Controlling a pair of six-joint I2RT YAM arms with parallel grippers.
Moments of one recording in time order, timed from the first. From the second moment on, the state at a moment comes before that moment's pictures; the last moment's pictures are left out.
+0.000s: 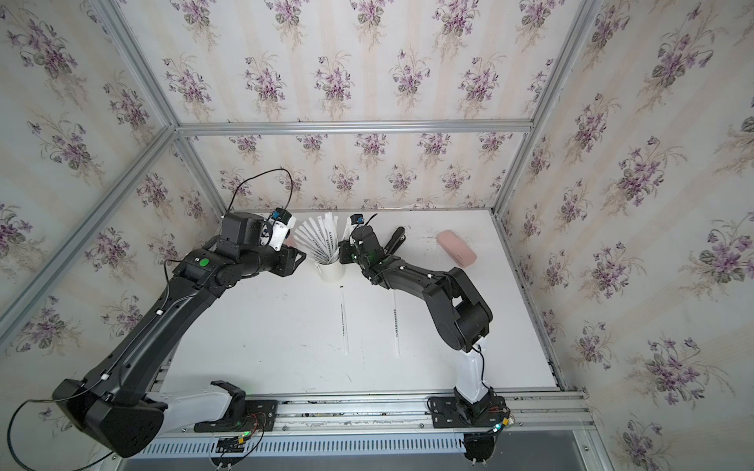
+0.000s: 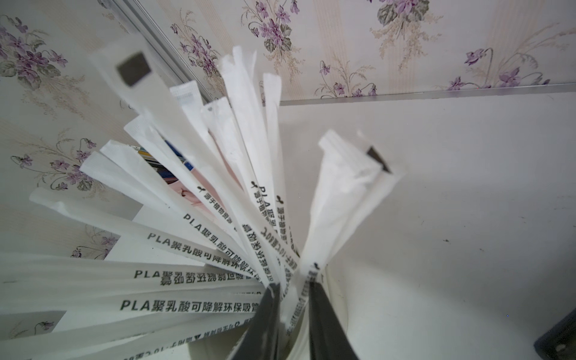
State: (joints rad) left arm -0.37 1.26 1.37 -0.83 0.14 -0.03; right arm 0.69 1.97 1.32 0.21 -0.03 0.46
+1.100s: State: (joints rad) left arm -0.37 1.27 1.37 -0.83 0.15 -0.03; right arm 0.67 1.85 1.28 0.15 -0.07 0.44
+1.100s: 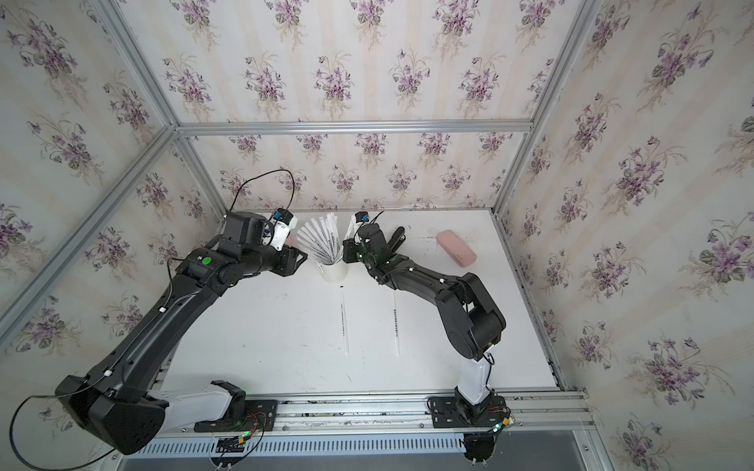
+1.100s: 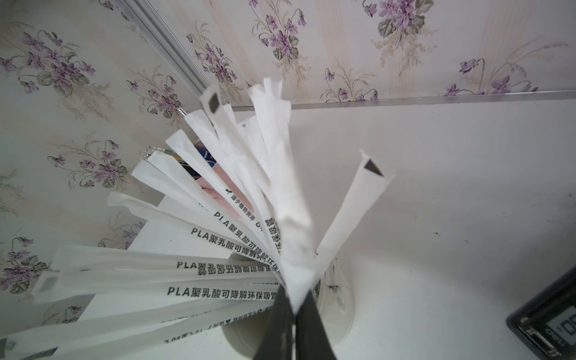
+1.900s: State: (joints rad) left arm -0.37 1.25 1.36 -0.82 0.15 -0.03; right arm 0.67 1.66 1.71 -0.33 -0.02 0.28
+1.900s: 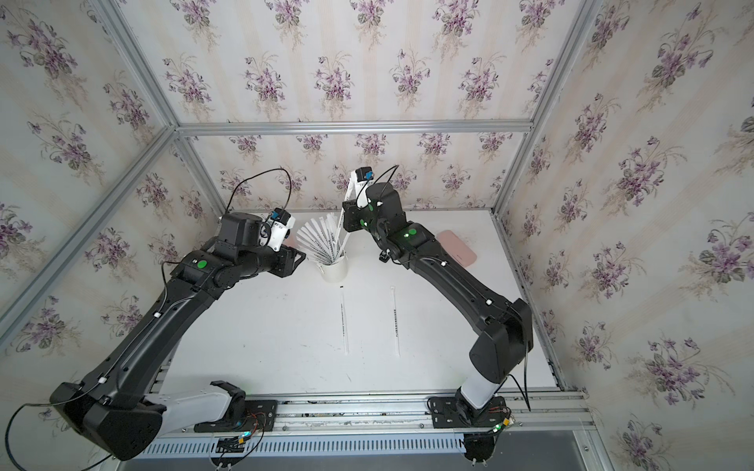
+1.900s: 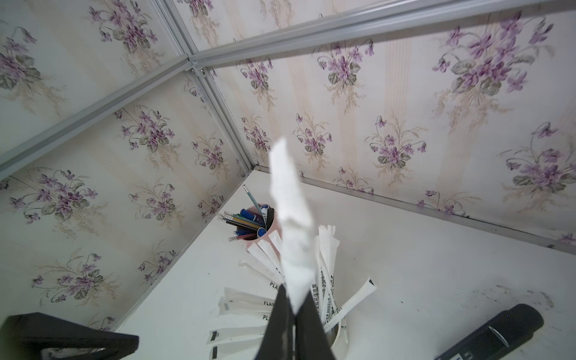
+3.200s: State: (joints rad) left arm -0.39 1.25 1.36 -0.82 0.23 -0.03; right arm 0.42 1.97 1.45 -1.16 -0.25 0.25
